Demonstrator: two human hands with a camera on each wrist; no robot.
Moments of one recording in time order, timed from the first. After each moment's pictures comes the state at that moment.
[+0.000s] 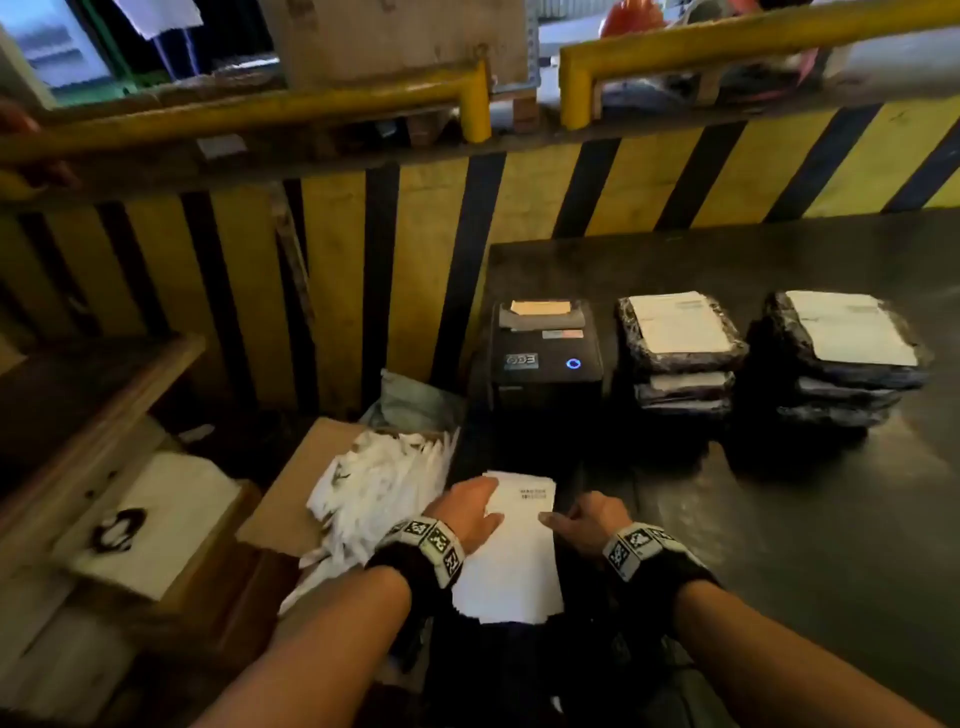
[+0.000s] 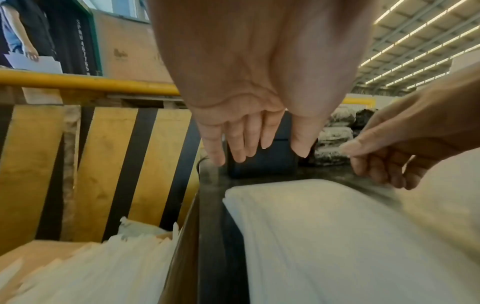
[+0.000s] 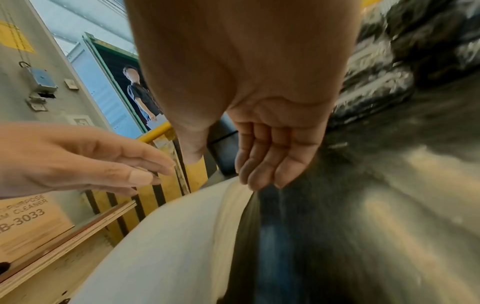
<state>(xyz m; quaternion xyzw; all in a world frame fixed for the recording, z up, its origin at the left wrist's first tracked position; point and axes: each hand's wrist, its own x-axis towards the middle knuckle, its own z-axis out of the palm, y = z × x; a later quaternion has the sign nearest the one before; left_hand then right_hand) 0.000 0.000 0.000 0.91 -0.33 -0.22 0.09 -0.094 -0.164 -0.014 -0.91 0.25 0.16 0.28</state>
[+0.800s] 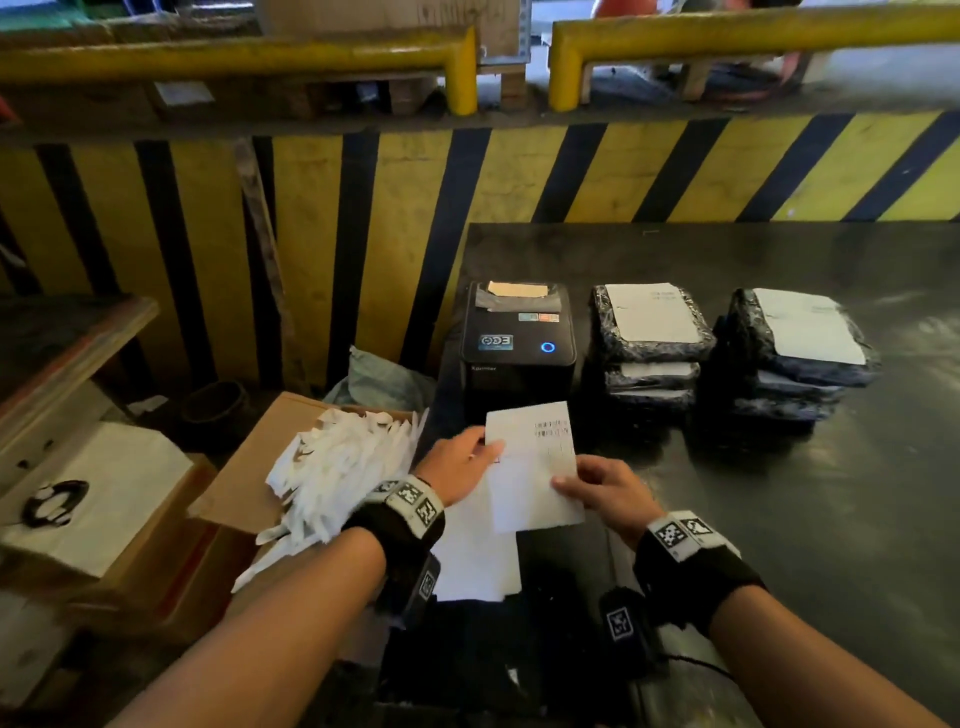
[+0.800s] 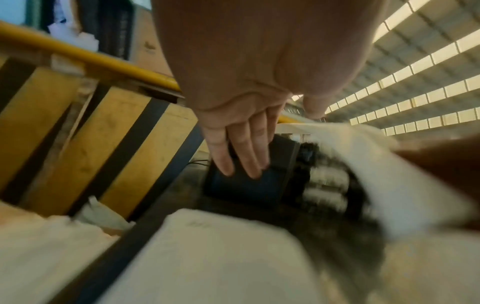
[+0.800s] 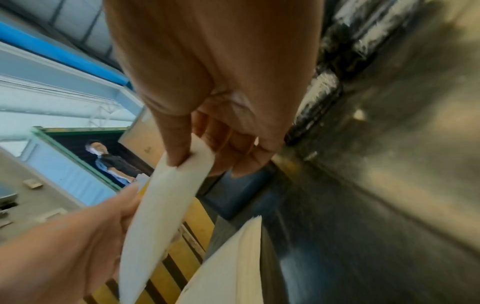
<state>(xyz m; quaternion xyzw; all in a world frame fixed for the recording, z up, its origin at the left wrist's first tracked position) -0.003 -0.027 0.020 0.87 -0.28 -0.24 0.34 -0.128 -0.205 -0.009 -0.75 0.20 -0.02 0.63</state>
